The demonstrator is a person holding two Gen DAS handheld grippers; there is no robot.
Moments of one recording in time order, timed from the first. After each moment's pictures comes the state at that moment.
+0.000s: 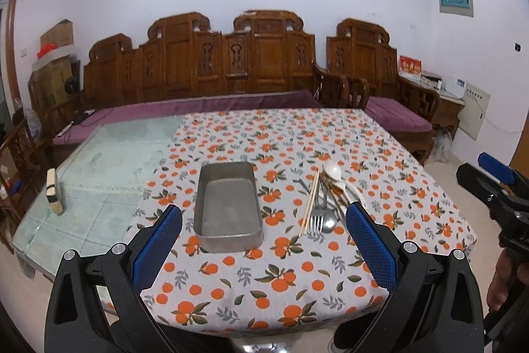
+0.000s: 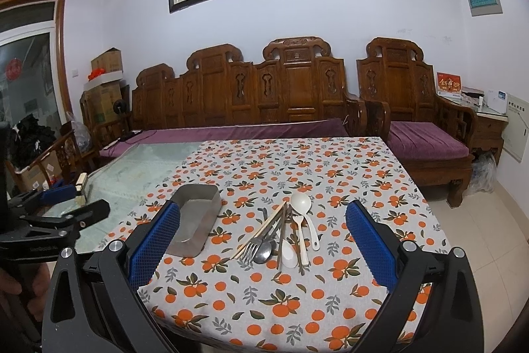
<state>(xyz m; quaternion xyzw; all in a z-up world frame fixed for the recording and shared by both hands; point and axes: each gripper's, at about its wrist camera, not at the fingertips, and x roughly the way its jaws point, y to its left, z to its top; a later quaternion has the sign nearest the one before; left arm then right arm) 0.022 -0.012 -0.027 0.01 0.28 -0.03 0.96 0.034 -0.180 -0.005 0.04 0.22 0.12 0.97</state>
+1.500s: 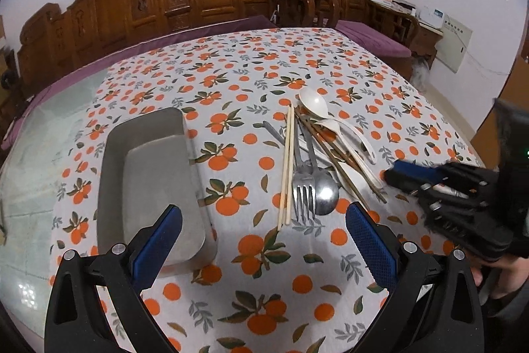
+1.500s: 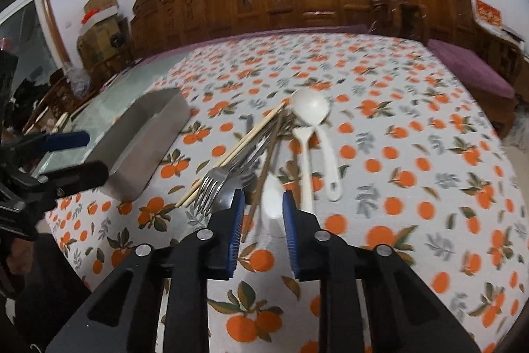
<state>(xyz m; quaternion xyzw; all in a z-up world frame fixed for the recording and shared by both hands) 0.171 -0.051 -0.140 0.05 0.42 -0.13 0.90 0.185 -0.183 -0.179 0.04 0.41 0.17 0.90</state>
